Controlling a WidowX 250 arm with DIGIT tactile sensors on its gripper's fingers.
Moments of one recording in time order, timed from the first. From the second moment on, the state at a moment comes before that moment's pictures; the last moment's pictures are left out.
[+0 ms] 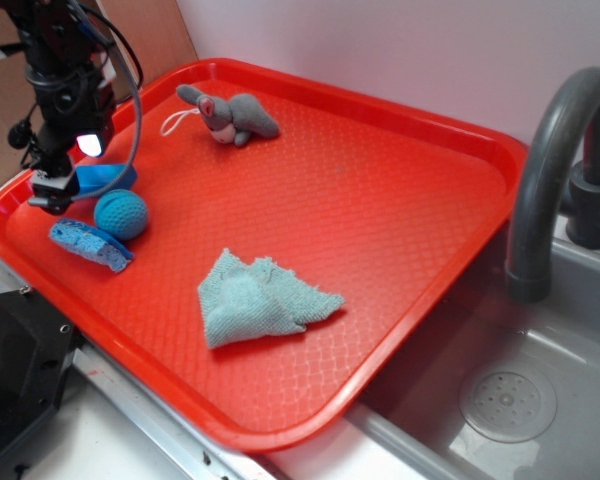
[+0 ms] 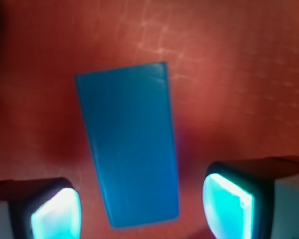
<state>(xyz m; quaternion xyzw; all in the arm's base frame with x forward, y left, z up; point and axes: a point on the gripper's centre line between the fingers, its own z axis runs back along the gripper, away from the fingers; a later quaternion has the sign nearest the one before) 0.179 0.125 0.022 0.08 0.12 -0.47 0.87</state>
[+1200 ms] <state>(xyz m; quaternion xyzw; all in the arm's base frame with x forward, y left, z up) 0.178 0.145 0.080 0.07 0.04 -0.28 0.96</state>
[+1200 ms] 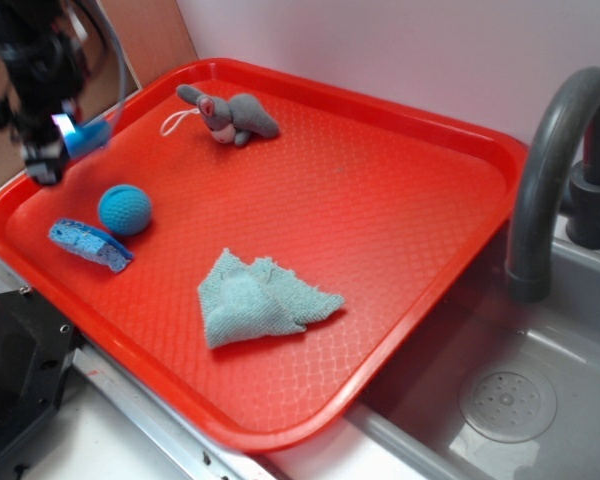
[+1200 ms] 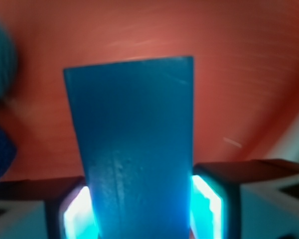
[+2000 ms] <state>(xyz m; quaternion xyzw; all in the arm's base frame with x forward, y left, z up) 0.195 0.074 0.202 -0.04 -0.03 0.16 0.99</state>
